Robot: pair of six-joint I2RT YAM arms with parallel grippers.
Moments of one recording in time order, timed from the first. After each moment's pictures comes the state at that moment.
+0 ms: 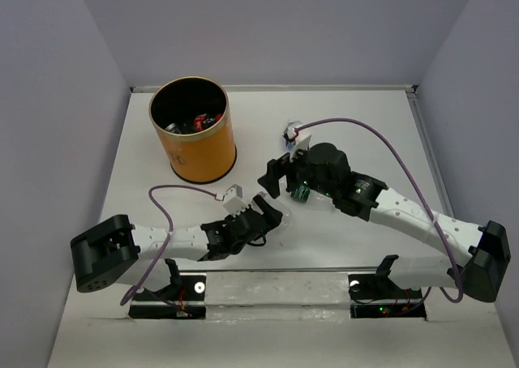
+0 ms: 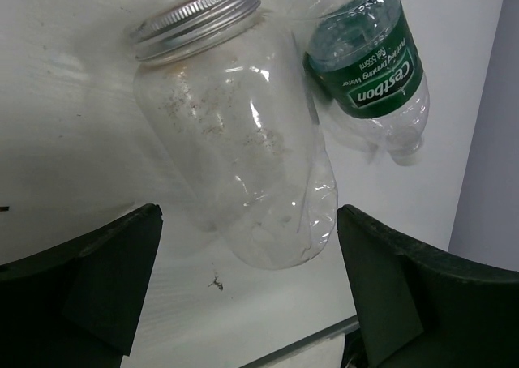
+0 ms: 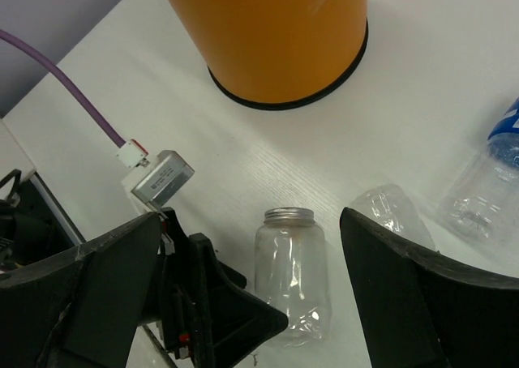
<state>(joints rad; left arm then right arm) -1.18 1.27 0.44 0.12 -0.55 -1.45 0.91 1.22 1.02 -0.13 0.07 0.26</state>
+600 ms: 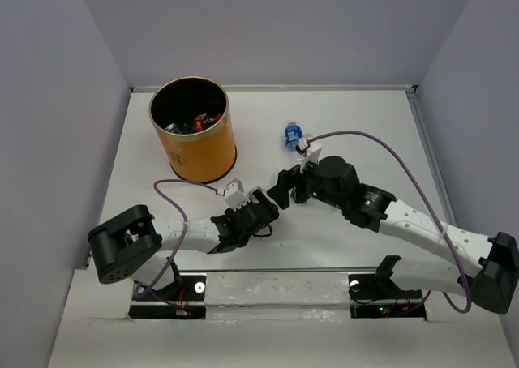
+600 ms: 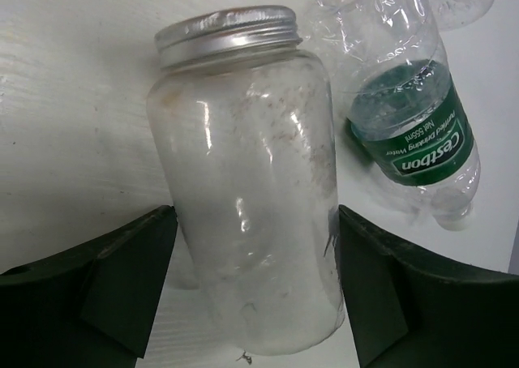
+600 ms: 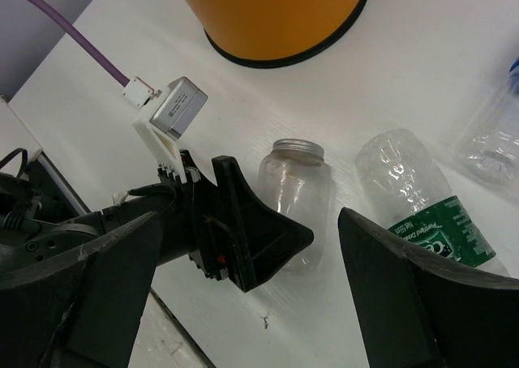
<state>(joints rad) -1.11 1.42 0.50 0.15 -0.61 -1.39 0.91 1.11 0.87 -0.12 0.06 0.34</state>
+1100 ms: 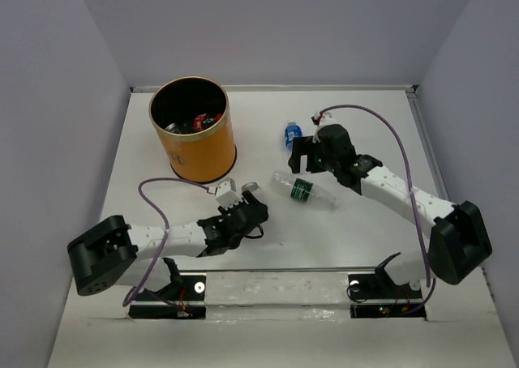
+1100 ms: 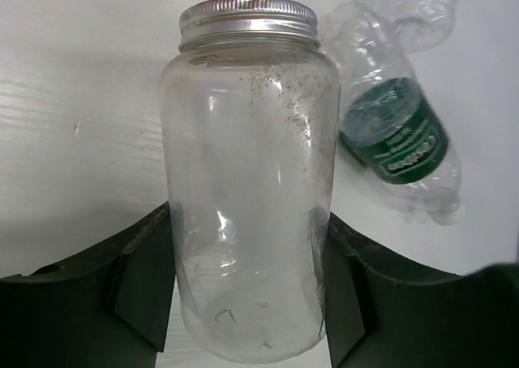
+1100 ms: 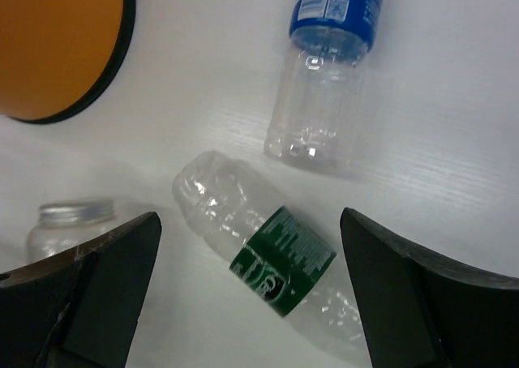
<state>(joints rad) -1.11 1.31 0.46 0.09 -0.67 -1.31 0.60 1.35 0.97 -0.19 0.06 0.38</state>
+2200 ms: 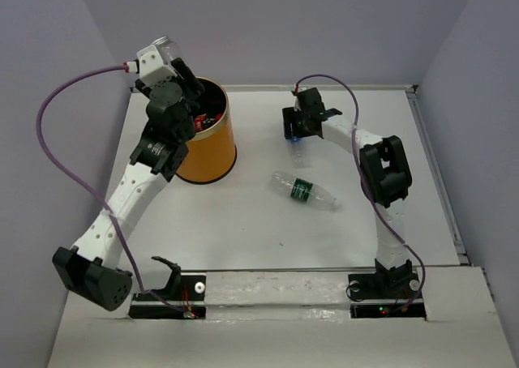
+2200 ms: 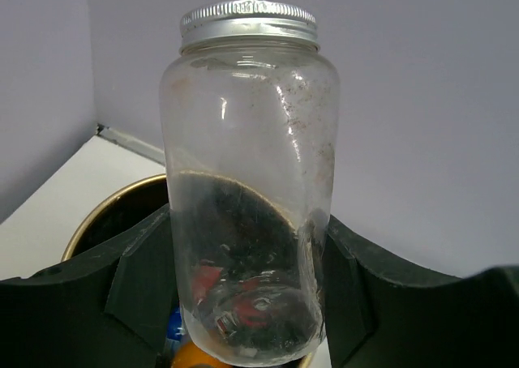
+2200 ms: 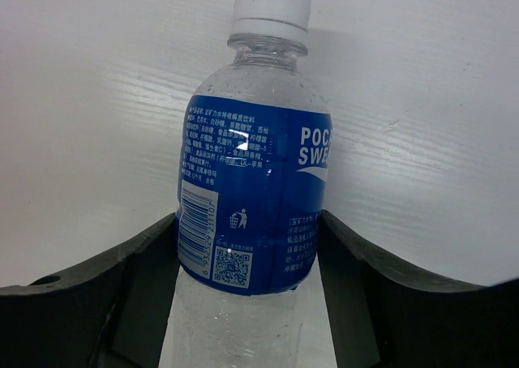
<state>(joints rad) -0.46 1.19 1.32 -0.01 -0.73 -0.32 0.41 2.18 1.74 -0.36 0.03 0.20</state>
